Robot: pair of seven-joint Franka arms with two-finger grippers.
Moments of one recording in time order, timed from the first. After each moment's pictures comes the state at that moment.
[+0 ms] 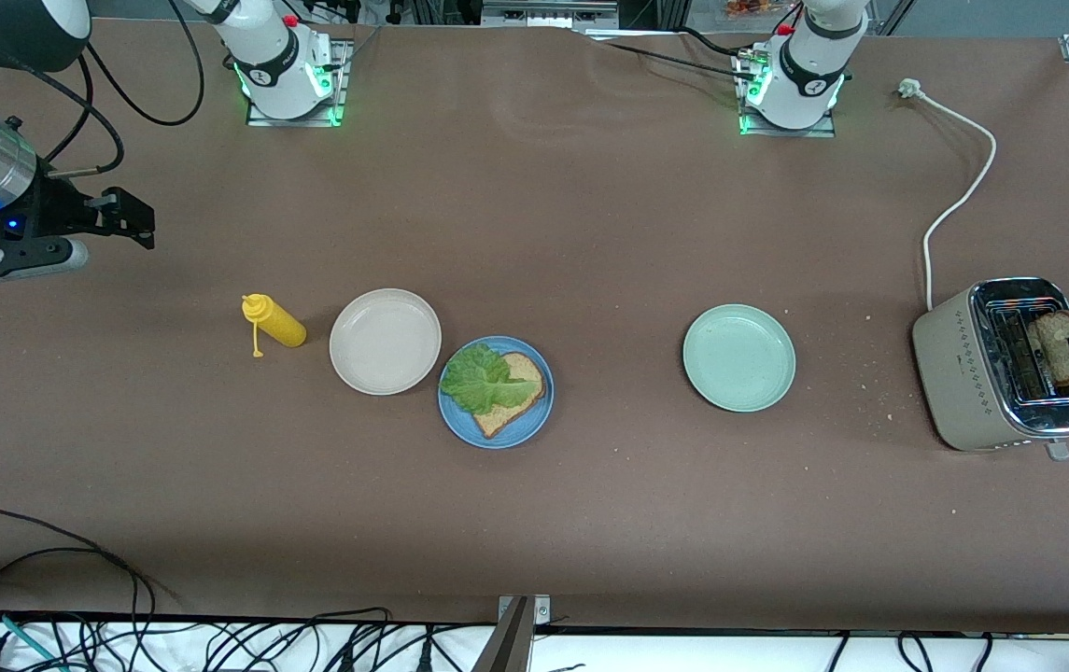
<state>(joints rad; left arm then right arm) 0.58 0.61 -0.24 -1.30 0.20 1.65 0.13 0.09 0.05 0.00 -1.64 -0.07 1.64 -0.12</state>
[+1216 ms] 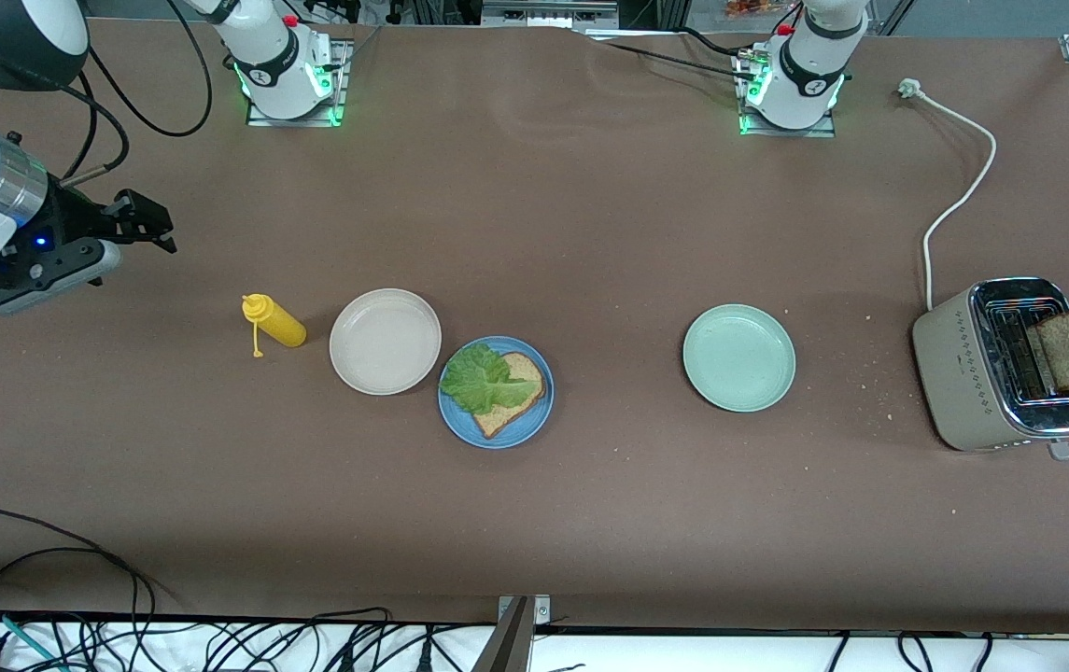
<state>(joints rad) 0.58 0.57 -0.25 -1.30 0.20 1.65 0.13 0.09 0.12 0.00 -1.58 0.04 1.62 -0.40</state>
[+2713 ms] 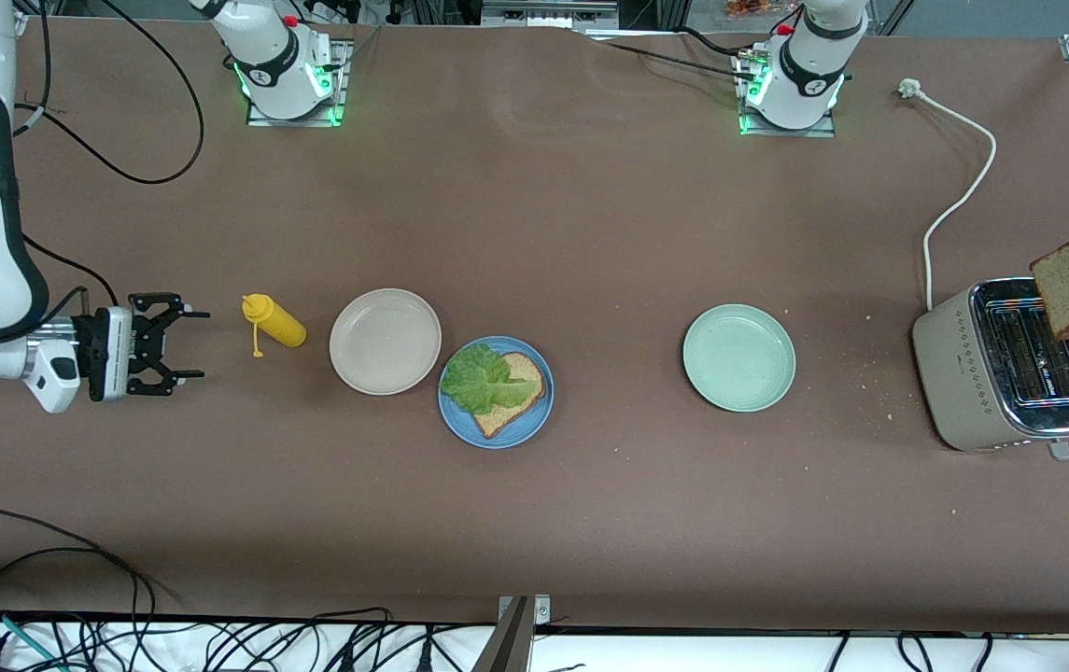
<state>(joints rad) 0.57 0.30 -0.33 -1.29 0.13 1.35 0.16 -0.14 0.59 -0.08 -1.58 0.60 1.70 -1.76</state>
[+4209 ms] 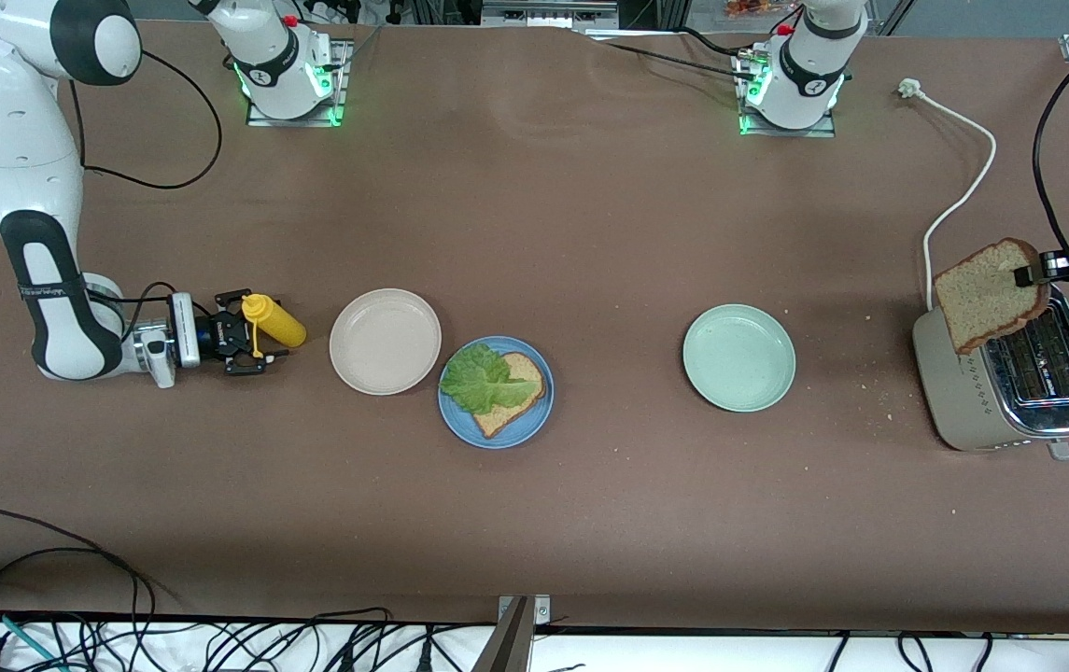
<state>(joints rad) 0.52 0.32 -0.45 -1.31 0.04 1.36 -0.06 -0.21 0.91 -0.07 -1.65 0.94 1.57 -2.49</state>
